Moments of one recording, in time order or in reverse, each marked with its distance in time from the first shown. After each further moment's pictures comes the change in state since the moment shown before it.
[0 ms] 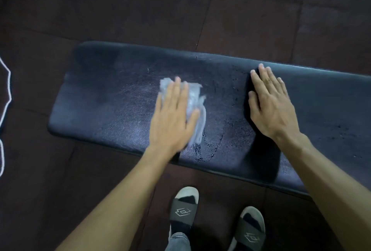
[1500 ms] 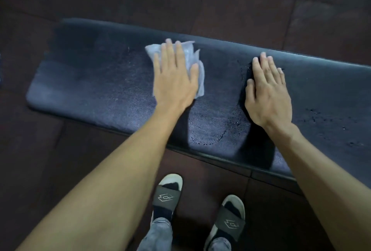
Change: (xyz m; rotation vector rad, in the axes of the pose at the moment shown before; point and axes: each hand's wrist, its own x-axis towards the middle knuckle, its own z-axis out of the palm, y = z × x) left_hand 0.054 0.068 0.008 0.059 0.139 -0.206; right_hand -0.024 0.041 -0.008 -0.033 0.070 0.034
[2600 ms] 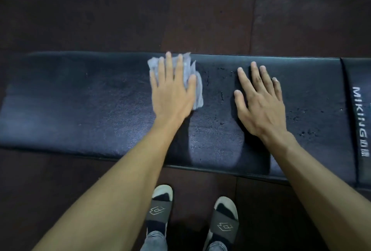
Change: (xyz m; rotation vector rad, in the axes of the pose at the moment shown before) left_hand -0.004 0.099 0.004 0.014 -0.047 0.098; right_hand -0.028 0.072 -0.036 -0.037 -0.028 0.137
